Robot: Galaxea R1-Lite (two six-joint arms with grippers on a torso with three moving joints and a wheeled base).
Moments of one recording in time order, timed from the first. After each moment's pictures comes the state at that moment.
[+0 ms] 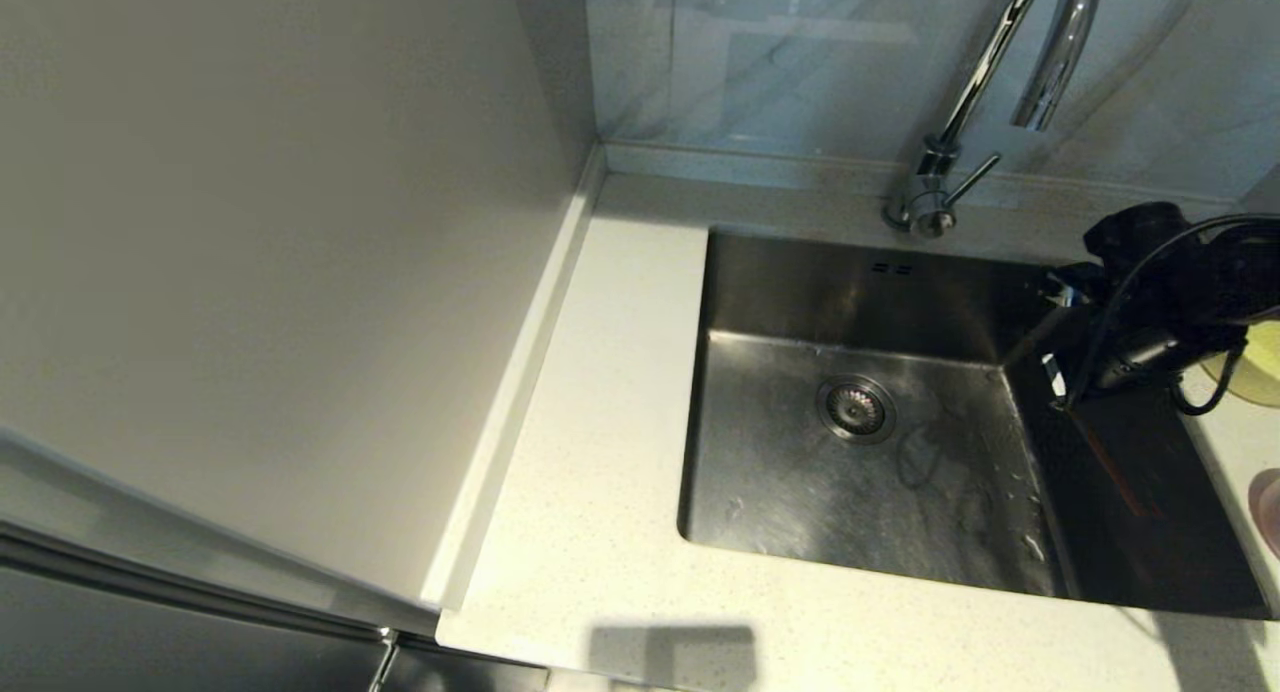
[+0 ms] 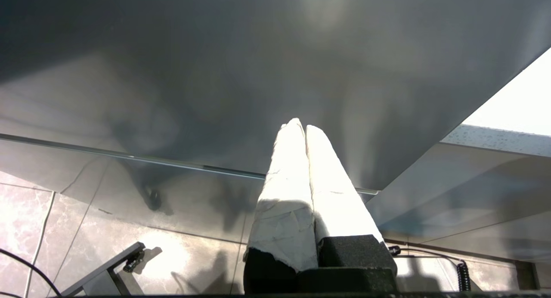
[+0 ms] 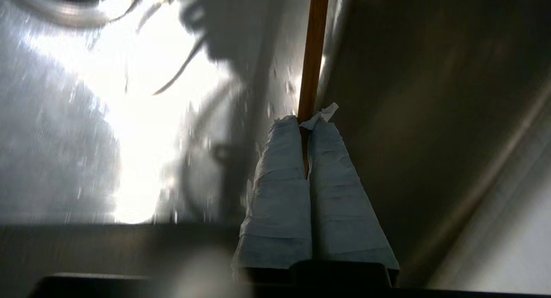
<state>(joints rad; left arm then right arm) 0.00 0.00 0.00 0.00 0.02 -0.03 -0.11 2.02 -1.60 0.46 -0.21 -0.16</state>
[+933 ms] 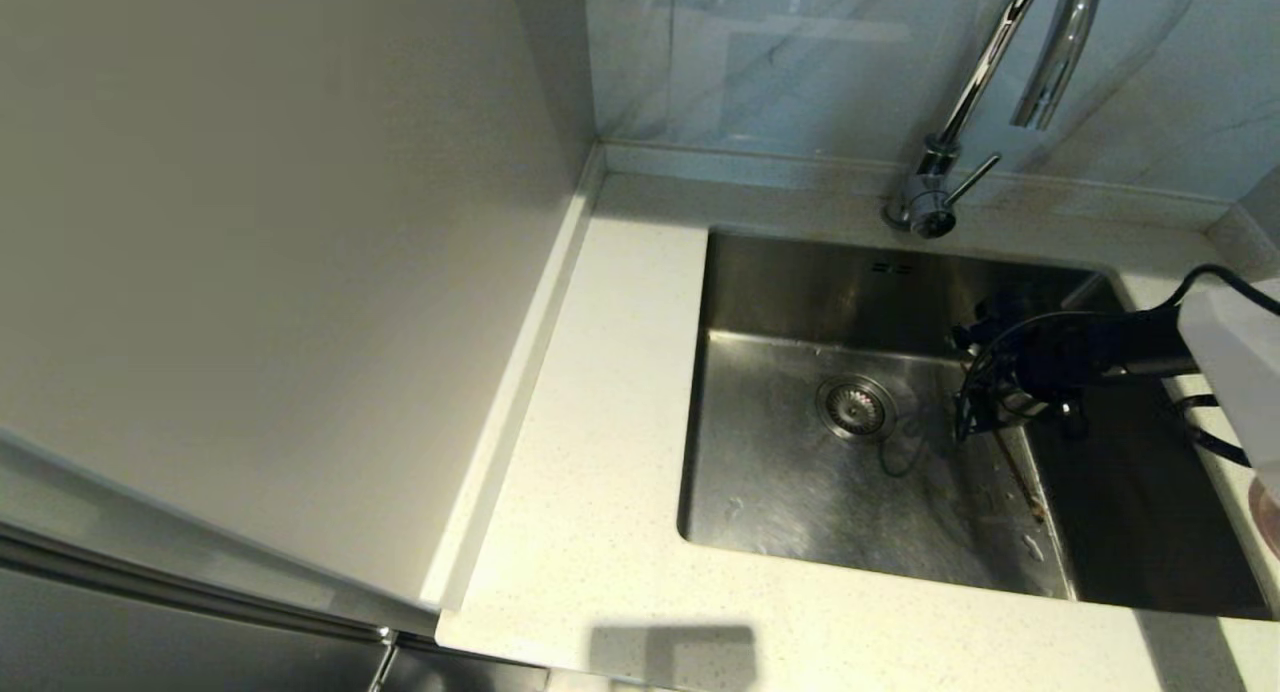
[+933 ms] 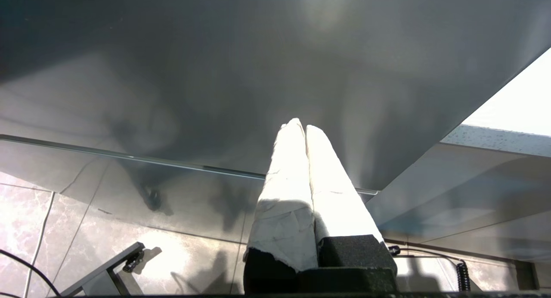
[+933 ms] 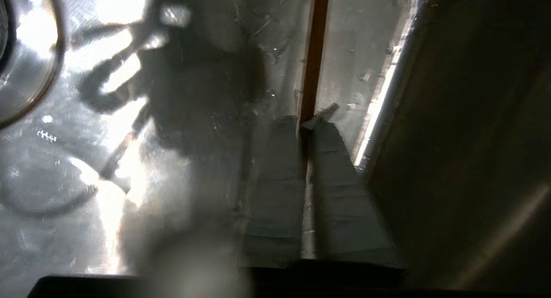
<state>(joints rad) 0.00 0.00 0.00 0.00 0.02 -0.03 -0.09 2.40 -1.78 0.27 -0.31 -0.13</state>
